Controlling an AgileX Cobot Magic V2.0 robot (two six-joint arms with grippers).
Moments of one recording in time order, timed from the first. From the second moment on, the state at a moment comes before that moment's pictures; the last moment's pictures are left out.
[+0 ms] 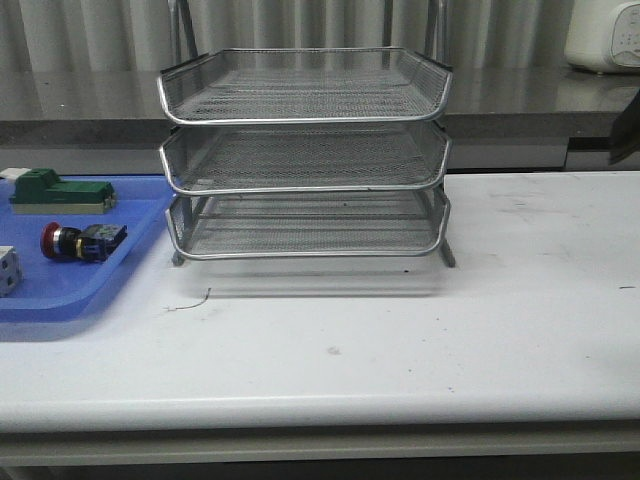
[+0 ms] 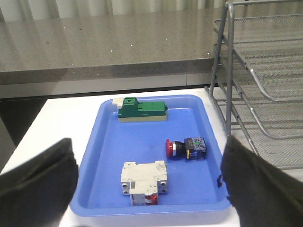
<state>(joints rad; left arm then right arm) -0.02 0.40 -0.41 0.03 0.28 0.03 0.01 1.21 -0.66 0.58 0.27 -0.02</state>
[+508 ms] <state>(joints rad) -0.02 0.40 -0.41 0.03 0.28 0.03 0.01 1.55 -0.80 1.43 0.49 -0.83</state>
